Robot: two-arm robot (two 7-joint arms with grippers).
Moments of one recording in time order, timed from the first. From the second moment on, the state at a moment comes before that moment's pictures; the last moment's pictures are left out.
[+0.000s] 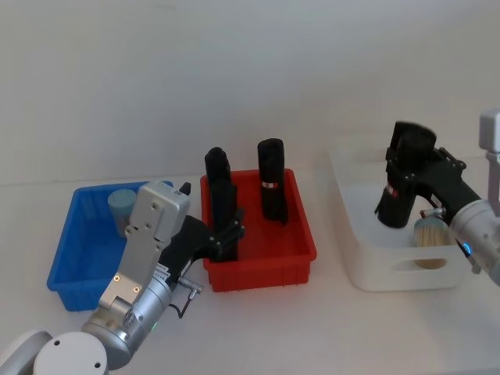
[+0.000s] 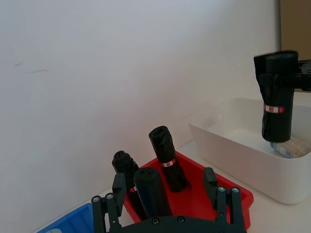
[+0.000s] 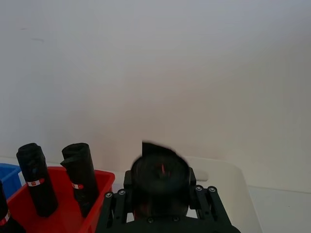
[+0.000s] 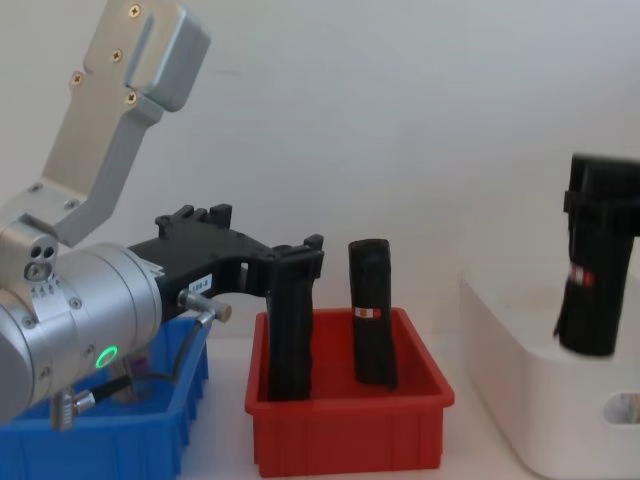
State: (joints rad) left arm -0.24 0.38 0.45 -1.63 -0.20 0.01 -0.01; right arm 0.35 0.24 -0.17 -1.39 0.25 0.07 0.14
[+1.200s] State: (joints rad) left arm -0.24 0.38 0.45 -1.63 -0.20 0.01 -0.01; right arm 0.34 0.24 -0.16 -1.40 0.25 0.05 0.14
